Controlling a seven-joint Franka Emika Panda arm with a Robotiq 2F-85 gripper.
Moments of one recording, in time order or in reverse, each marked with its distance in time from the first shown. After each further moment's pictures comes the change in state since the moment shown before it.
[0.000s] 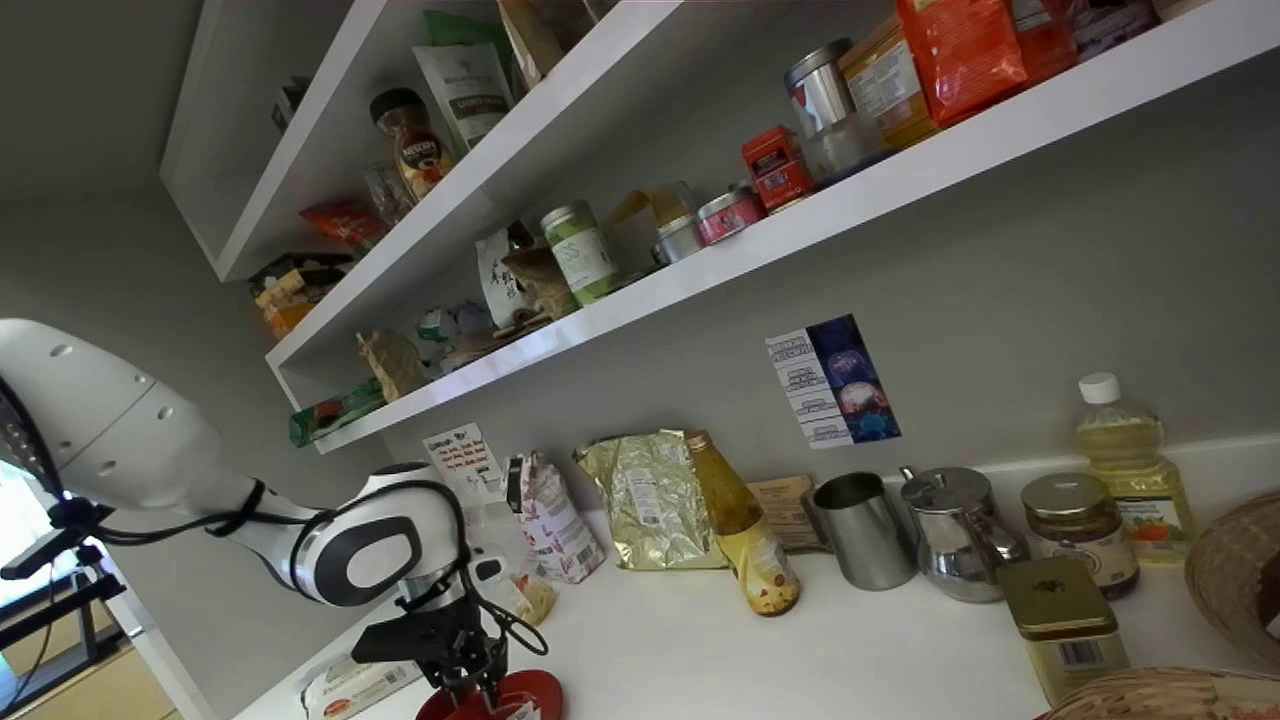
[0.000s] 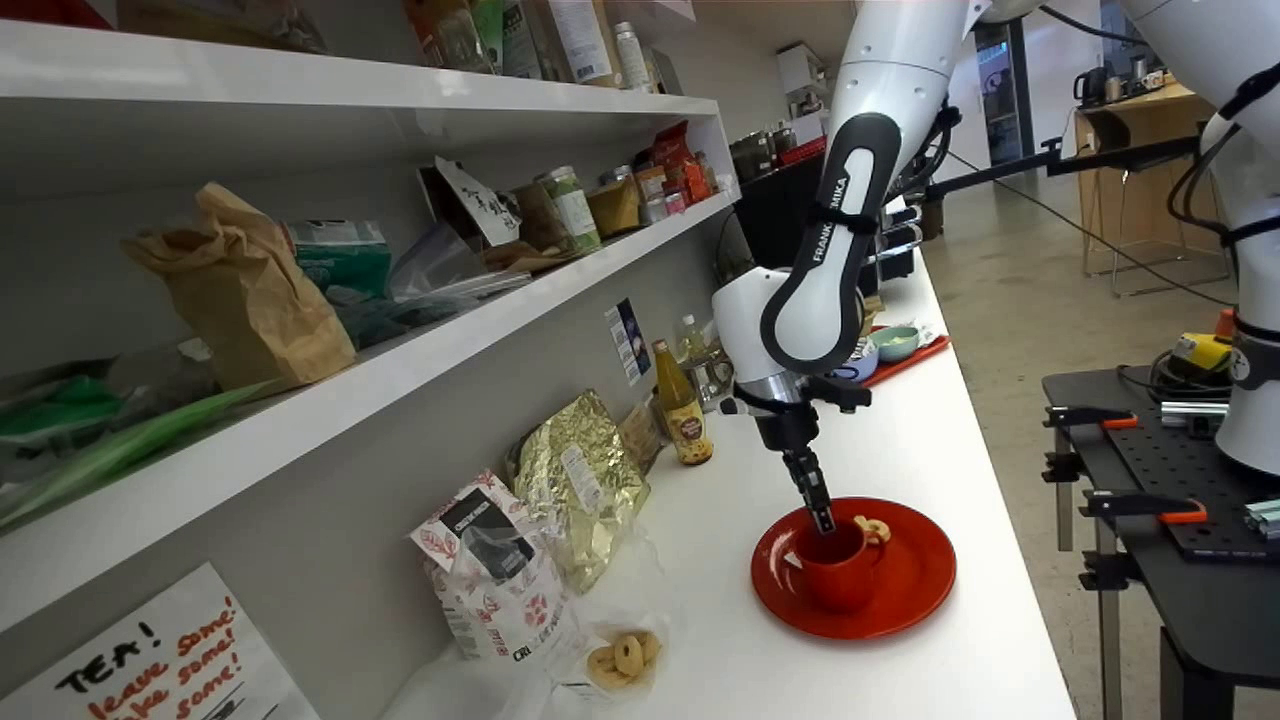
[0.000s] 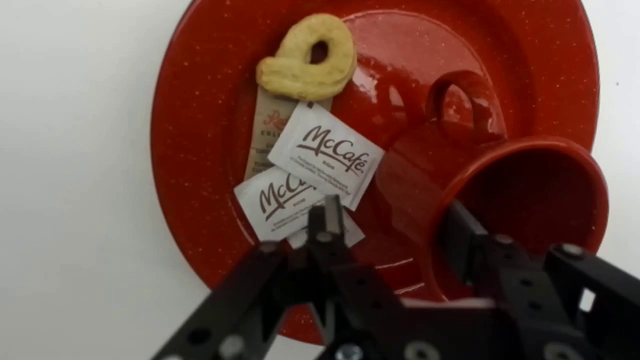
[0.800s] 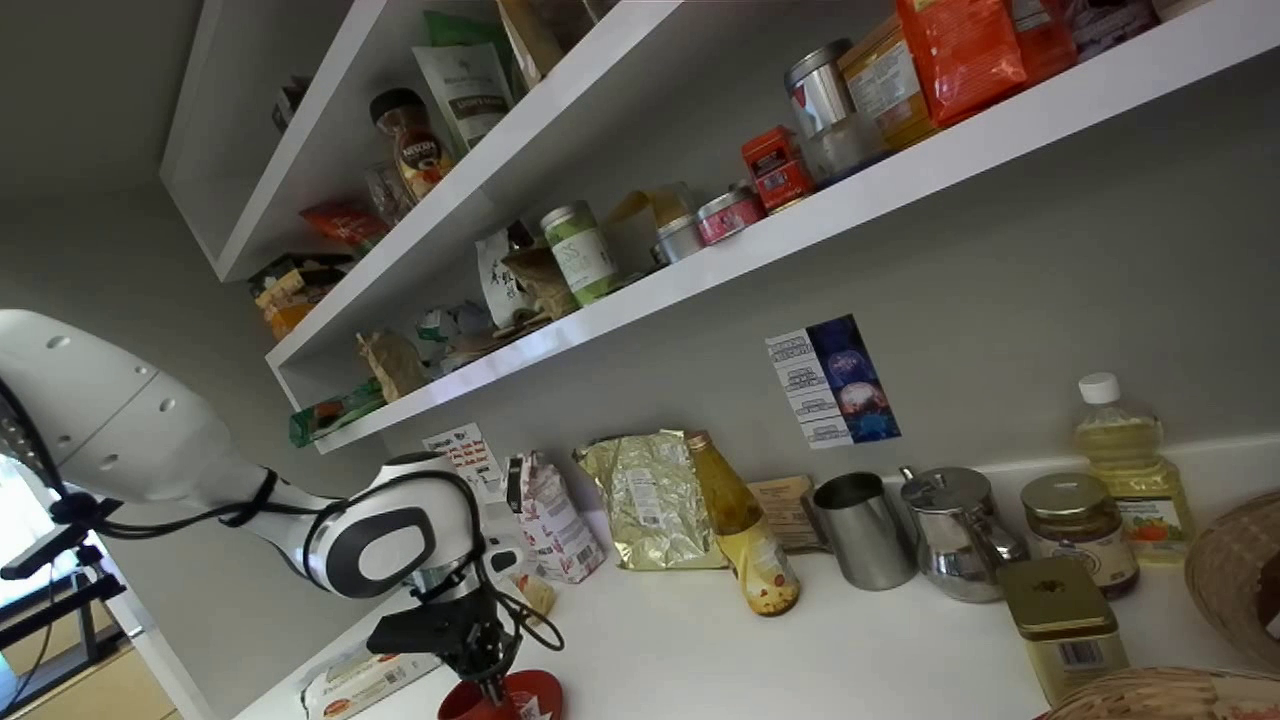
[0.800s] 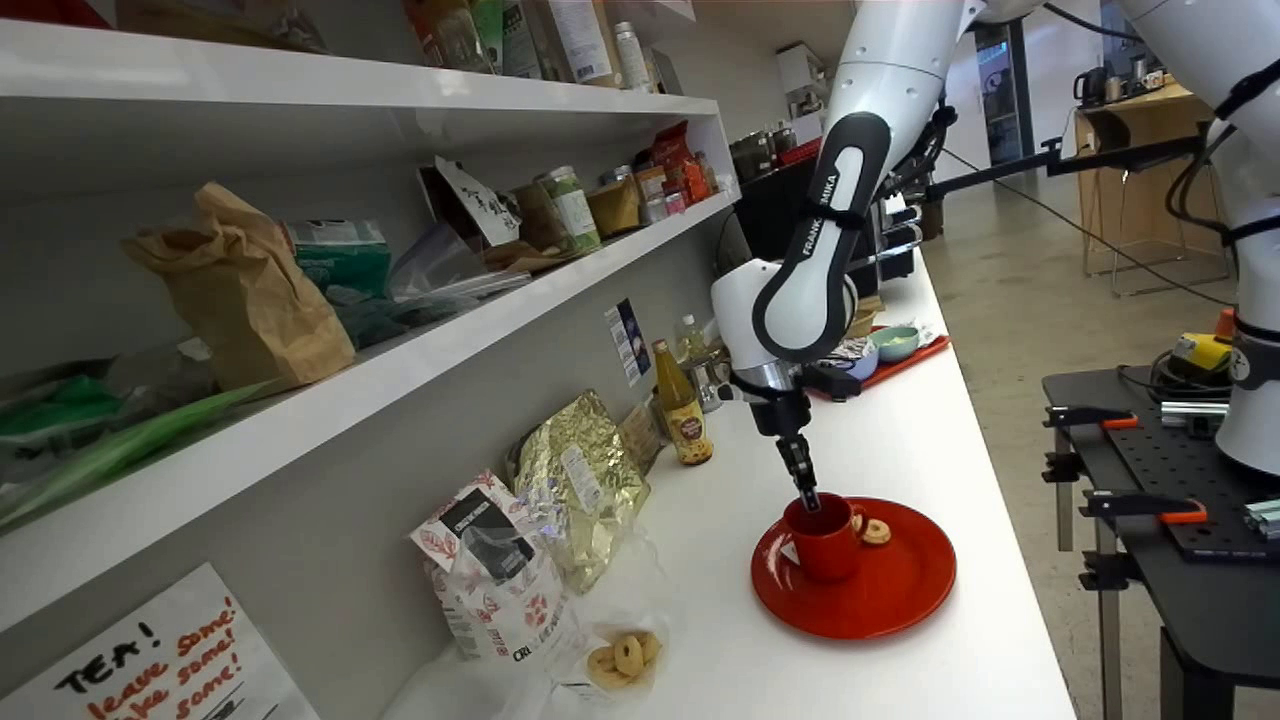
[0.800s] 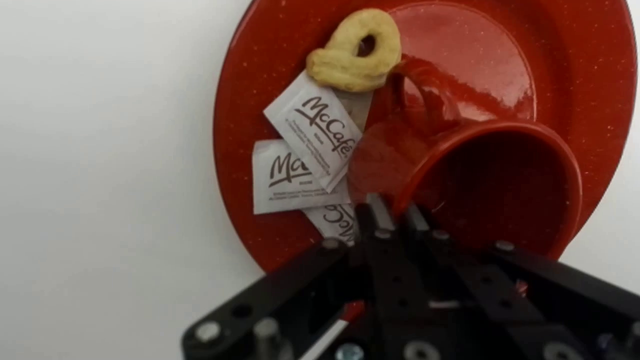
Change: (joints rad) arm -0.054 -0.001 0.000 0.019 -0.004 -0.005 0.000
